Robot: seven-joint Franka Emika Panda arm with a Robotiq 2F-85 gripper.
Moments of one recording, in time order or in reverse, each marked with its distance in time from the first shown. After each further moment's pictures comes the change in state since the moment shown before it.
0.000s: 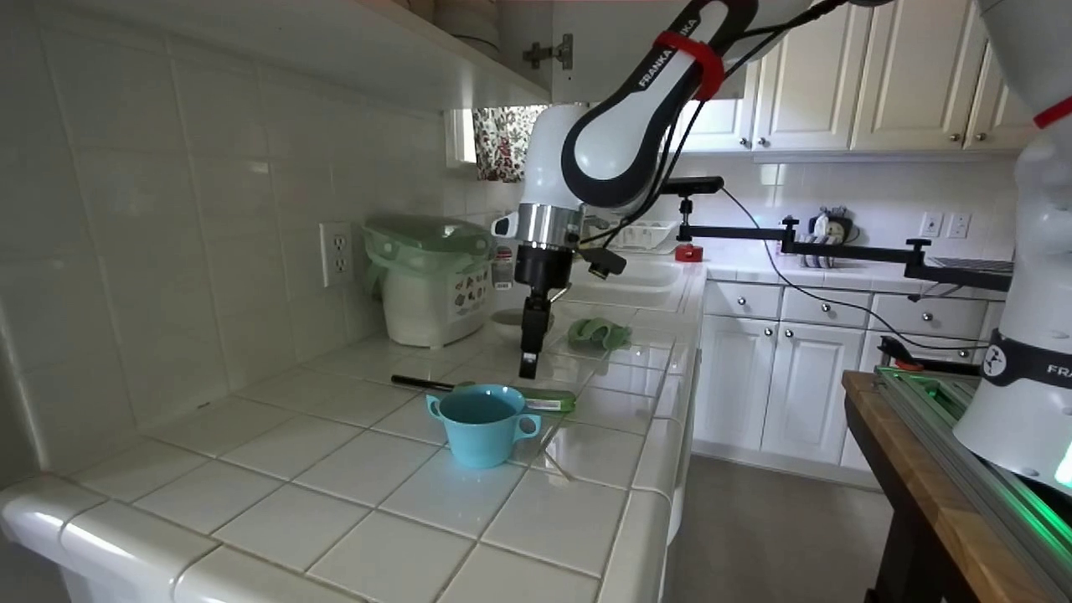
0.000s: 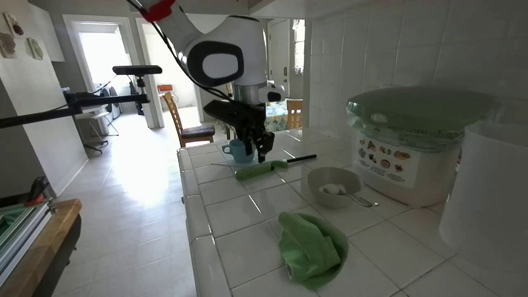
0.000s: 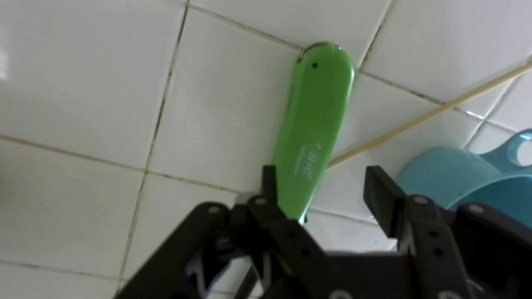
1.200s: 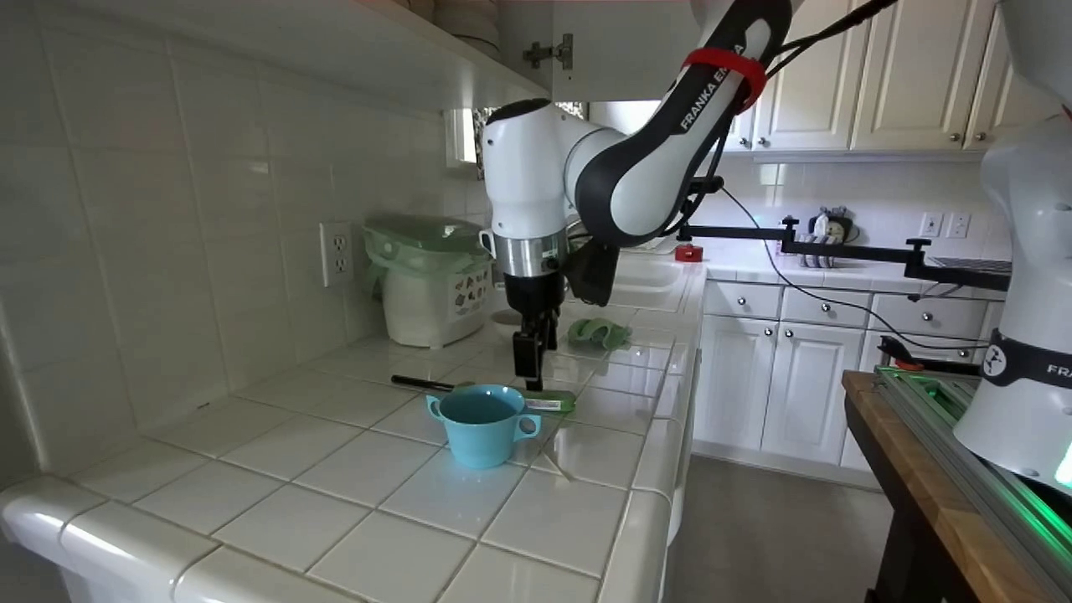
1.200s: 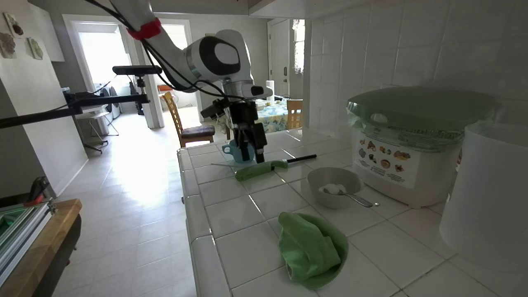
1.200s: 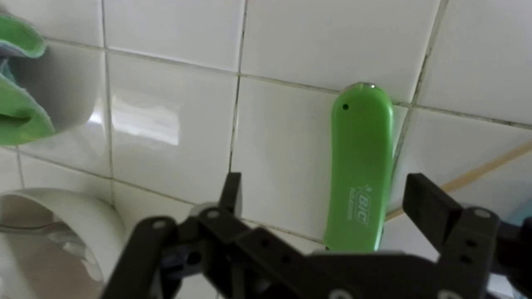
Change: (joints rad) arm 0.403 0.041 -0.320 0.093 -0.488 -0.219 0.727
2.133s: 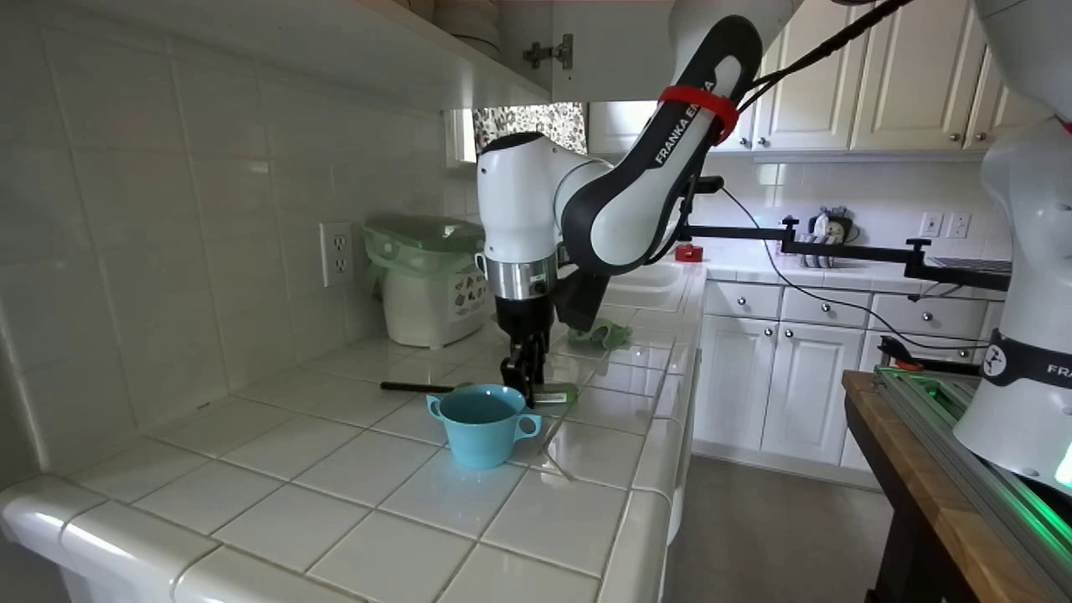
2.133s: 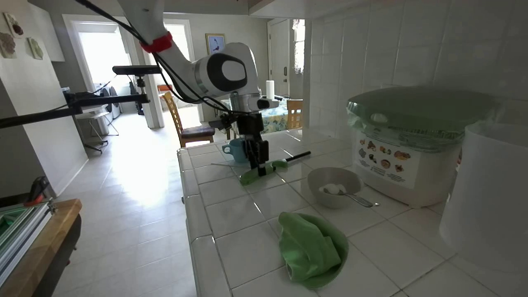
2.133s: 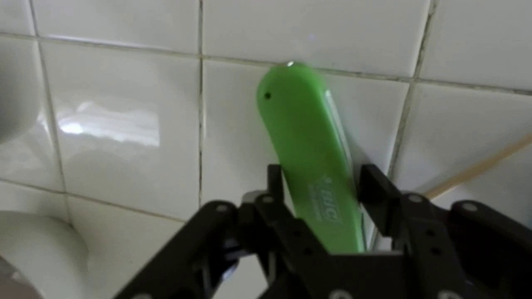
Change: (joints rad) arm -0.011 0.091 -0.007 0.049 0.062 0.079 0.000
